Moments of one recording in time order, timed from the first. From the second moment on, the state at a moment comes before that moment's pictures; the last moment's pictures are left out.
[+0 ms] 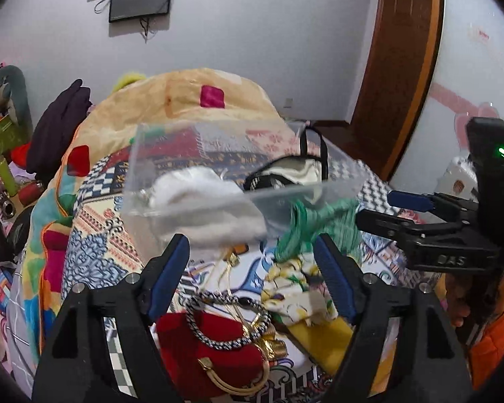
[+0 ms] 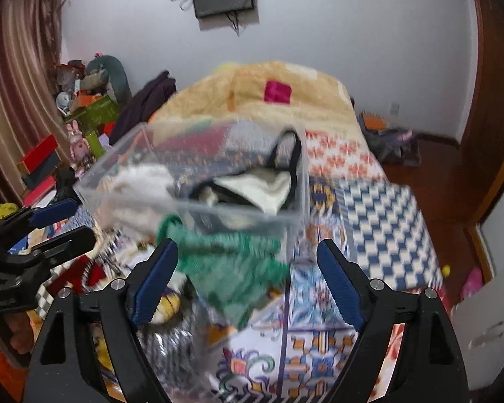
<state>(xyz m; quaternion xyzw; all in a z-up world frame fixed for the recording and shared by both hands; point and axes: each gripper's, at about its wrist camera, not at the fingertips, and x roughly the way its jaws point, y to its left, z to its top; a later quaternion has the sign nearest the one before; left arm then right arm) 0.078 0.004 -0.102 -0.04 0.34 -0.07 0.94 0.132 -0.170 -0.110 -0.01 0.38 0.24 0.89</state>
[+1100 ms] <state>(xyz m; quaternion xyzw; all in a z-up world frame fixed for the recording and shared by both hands) 0.102 -0.020 -0.152 -0.04 0.43 -0.09 0.89 0.109 -0.187 -0.080 0.04 0.30 0.27 0.92</state>
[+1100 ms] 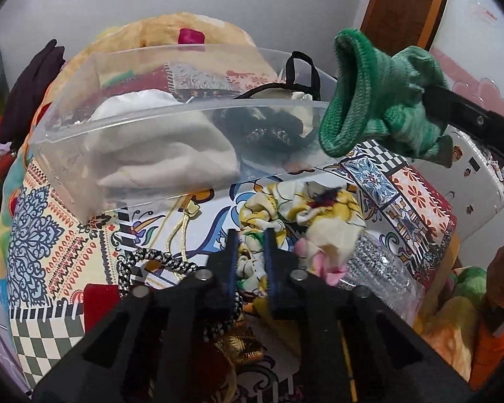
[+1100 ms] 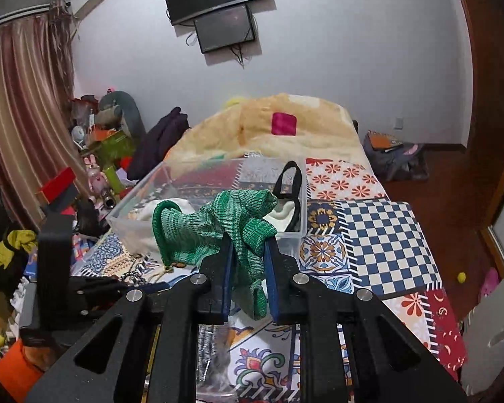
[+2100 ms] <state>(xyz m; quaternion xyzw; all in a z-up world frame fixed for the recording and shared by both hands) 0.134 0.043 -0.065 -0.06 0.30 0.00 0.95 0.152 -0.154 -0.056 0.05 0.28 0.26 0.92</state>
